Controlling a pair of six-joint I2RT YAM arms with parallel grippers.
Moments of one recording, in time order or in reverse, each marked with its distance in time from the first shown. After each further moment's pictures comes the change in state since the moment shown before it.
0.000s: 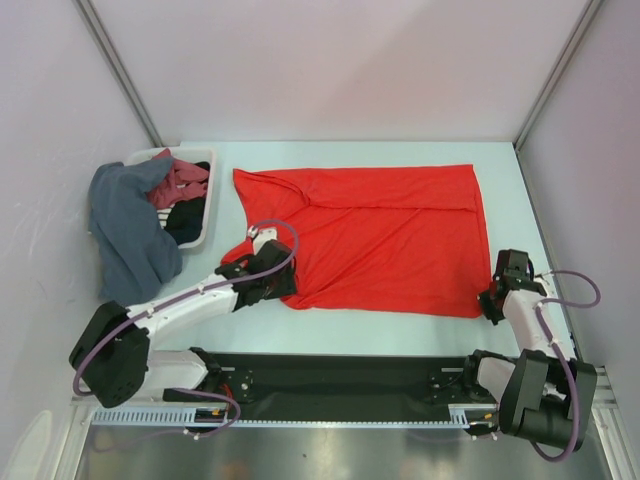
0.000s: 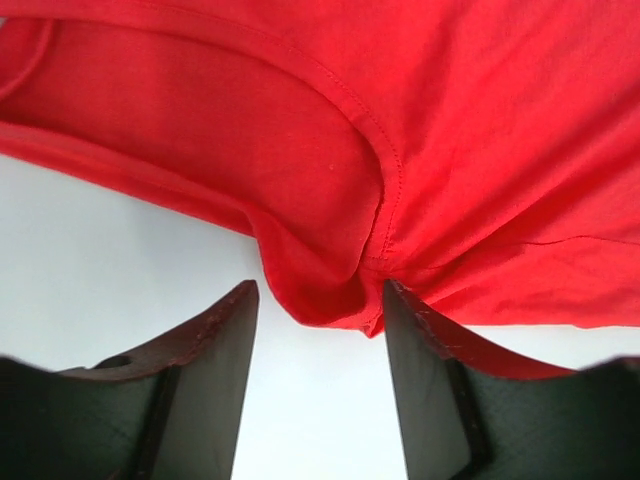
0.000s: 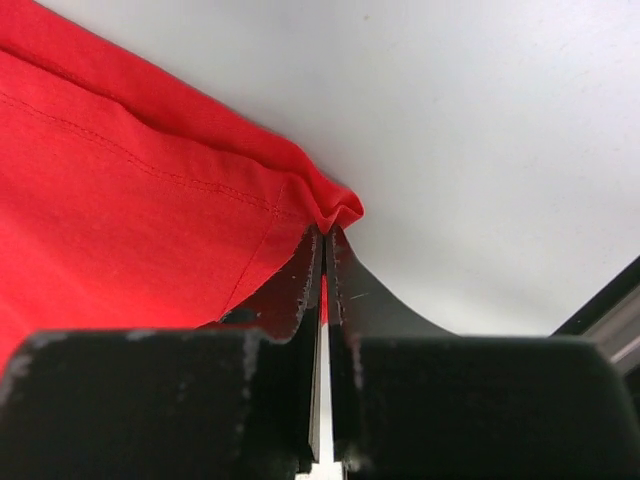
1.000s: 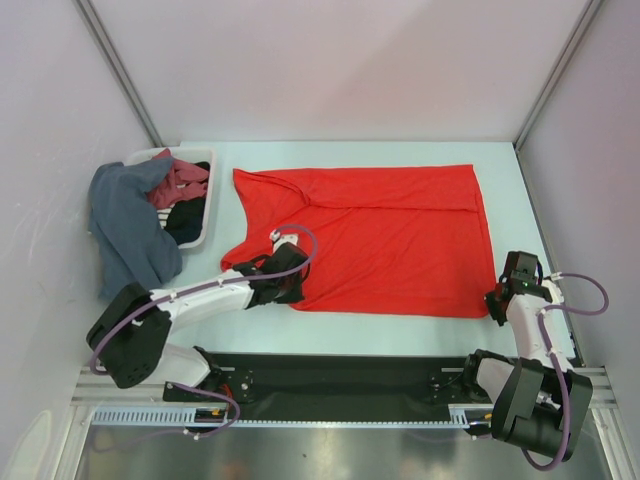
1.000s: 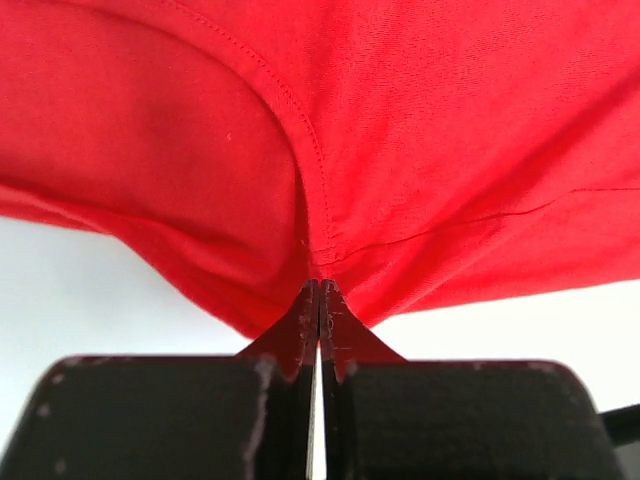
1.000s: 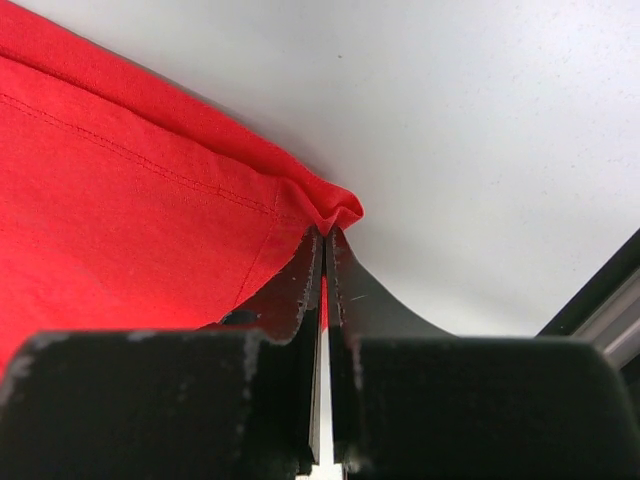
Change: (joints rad) left arm -0.060 0.148 0.031 0.079 0.127 0.054; right arm -0.071 -0.059 0.000 -0.012 0.003 -0.028
